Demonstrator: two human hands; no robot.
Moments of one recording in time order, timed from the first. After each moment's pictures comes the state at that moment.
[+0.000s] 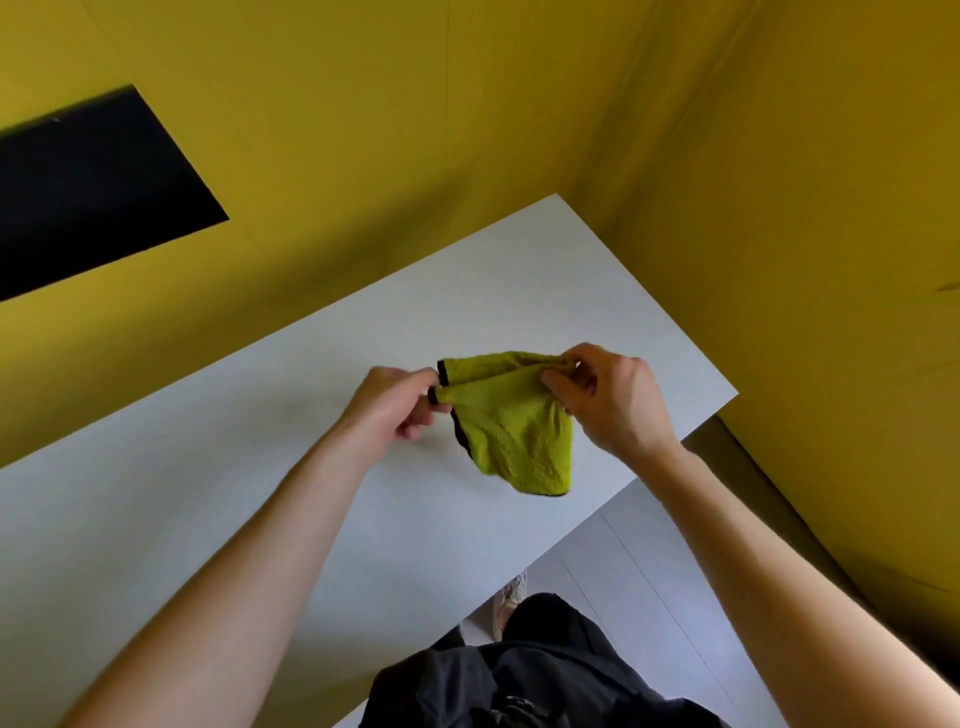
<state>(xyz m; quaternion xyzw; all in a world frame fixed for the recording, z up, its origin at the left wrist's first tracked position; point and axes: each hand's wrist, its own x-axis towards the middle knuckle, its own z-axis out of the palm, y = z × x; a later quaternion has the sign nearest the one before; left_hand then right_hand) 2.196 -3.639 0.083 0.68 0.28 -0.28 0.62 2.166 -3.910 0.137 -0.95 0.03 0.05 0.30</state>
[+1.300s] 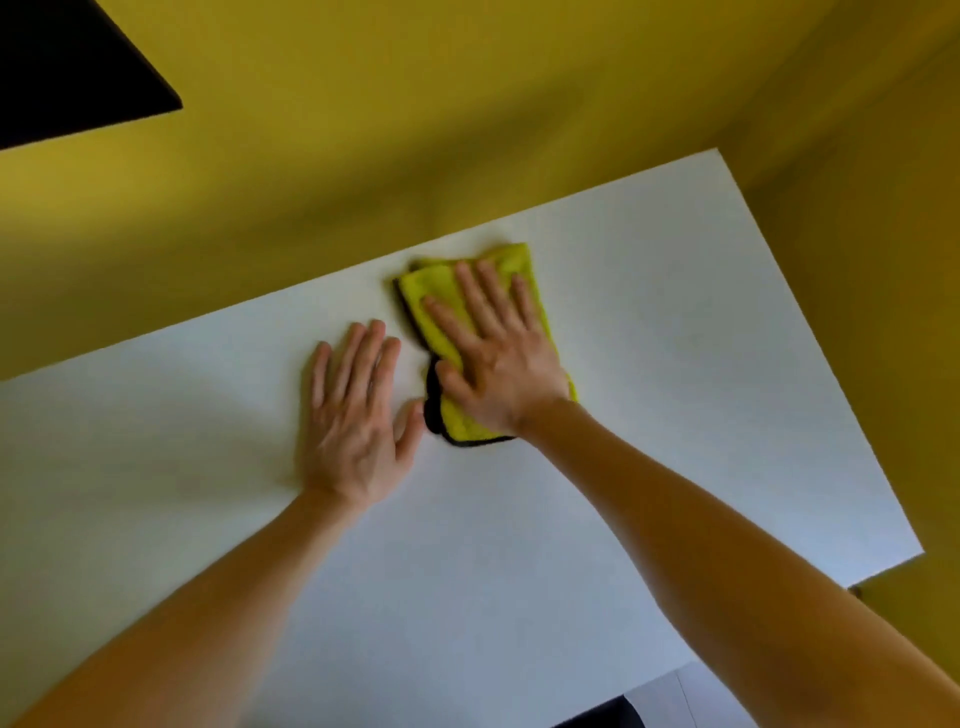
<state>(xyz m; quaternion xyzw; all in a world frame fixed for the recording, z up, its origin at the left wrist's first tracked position) 2.223 -3.597 -0.094 0.99 0.01 0.08 0.08 2.342 -3.786 -0.070 -0.94 -0.34 0.06 0.07</state>
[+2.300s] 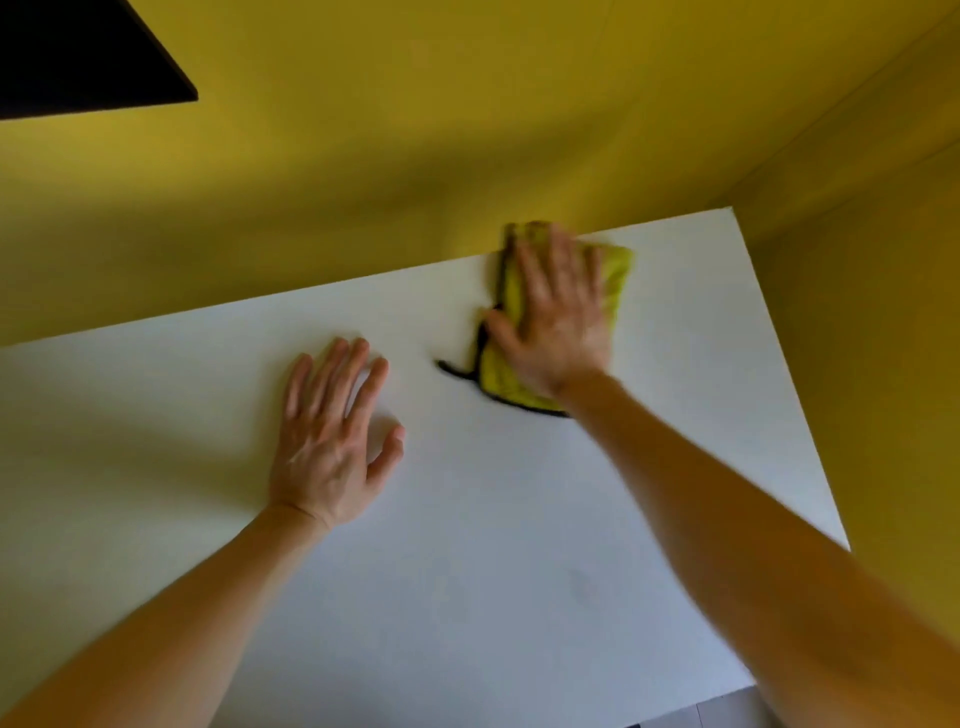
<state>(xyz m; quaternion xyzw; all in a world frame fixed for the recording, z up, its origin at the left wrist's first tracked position) 2.223 -3.600 -0.096 0.99 0.02 0.08 0.10 2.428 -3.823 -0.064 -0.97 -0.25 0.05 0.05</state>
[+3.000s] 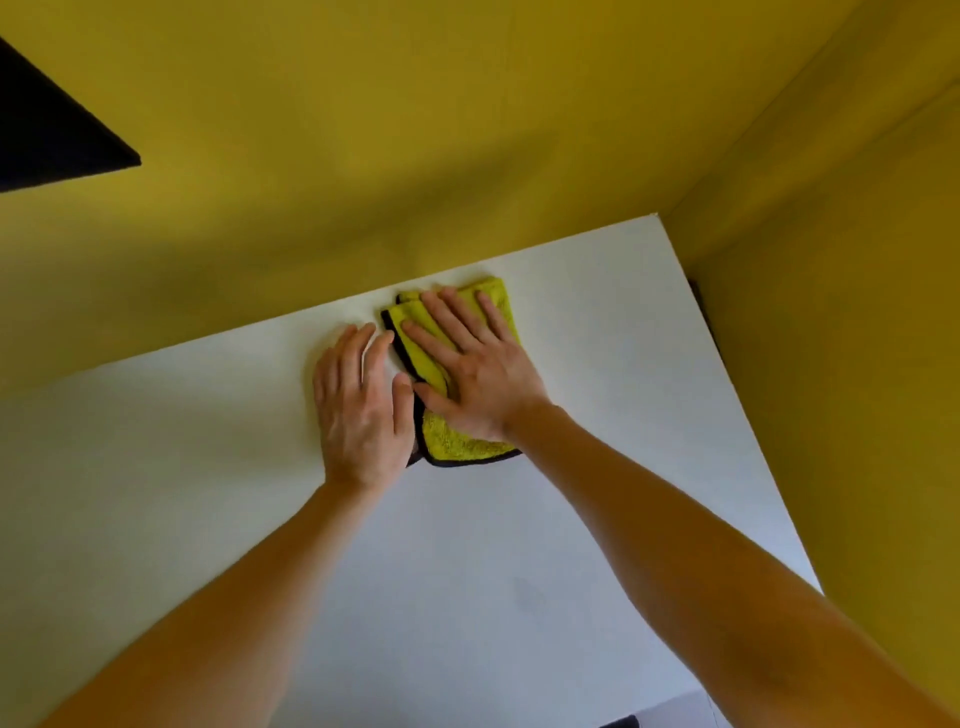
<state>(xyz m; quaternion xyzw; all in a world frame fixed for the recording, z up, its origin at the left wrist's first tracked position) 2.307 -3.688 -0.076 0.97 0.13 0.14 0.15 2.408 -3.843 -0.067 -0.91 -0.41 0.07 0.06</state>
